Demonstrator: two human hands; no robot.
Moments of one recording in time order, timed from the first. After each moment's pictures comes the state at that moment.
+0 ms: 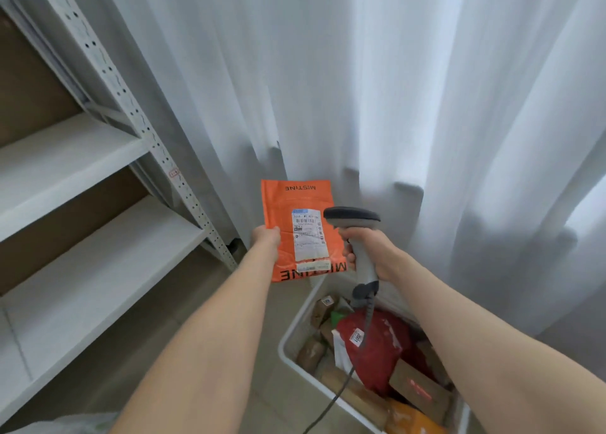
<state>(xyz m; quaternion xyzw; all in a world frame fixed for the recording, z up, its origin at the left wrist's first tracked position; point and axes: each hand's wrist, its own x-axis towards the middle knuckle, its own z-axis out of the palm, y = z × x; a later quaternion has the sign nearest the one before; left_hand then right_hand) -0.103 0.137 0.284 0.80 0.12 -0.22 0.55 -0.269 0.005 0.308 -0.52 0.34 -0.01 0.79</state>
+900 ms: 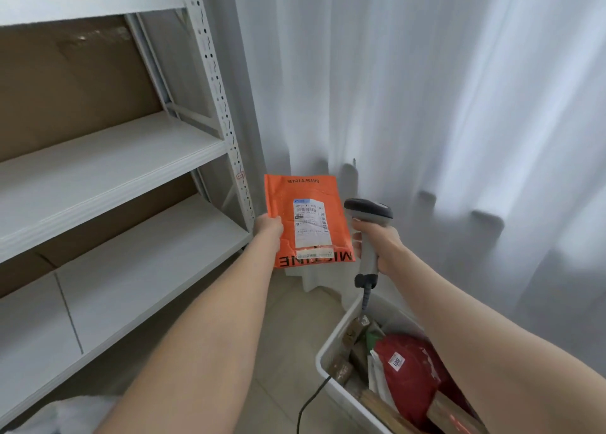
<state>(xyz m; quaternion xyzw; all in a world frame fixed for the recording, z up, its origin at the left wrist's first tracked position) -0.015 0.295 0.341 0.78 0.11 -0.15 0.60 -0.166 0.147 0.355 -0.53 0.39 -0.11 0.74</state>
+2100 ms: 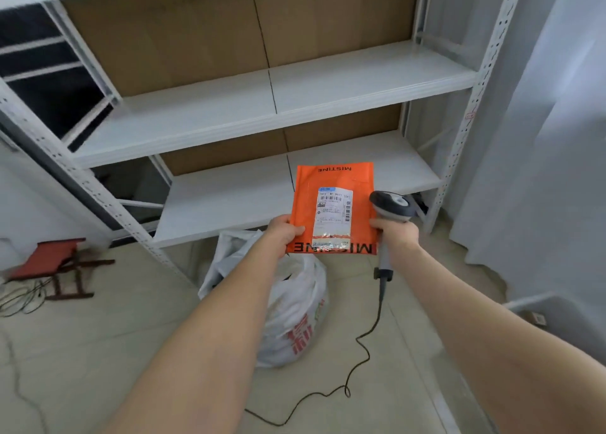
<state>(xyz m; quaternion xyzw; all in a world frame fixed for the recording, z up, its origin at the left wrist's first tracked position) -0.207 0.775 0.313 0.75 0.27 -0.11 0.59 -0.209 0.562 0.310 -0.64 0.29 0.08 0.70</state>
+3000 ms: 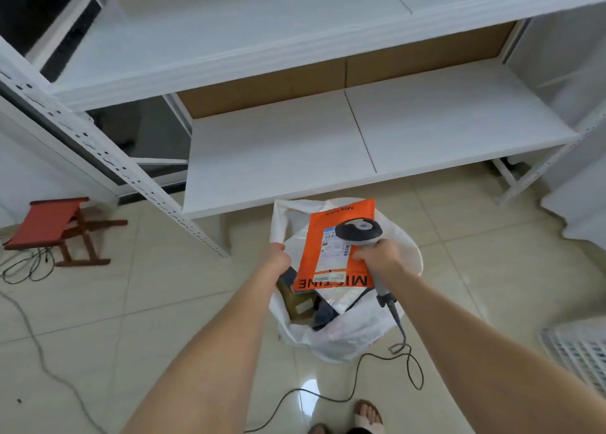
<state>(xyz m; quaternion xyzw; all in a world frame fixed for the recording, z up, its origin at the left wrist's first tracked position) -0.126 1.120 0.096 0.83 0.35 -0.23 0.37 -0.120 0.913 0.128 -0.75 0.24 0.26 0.56</state>
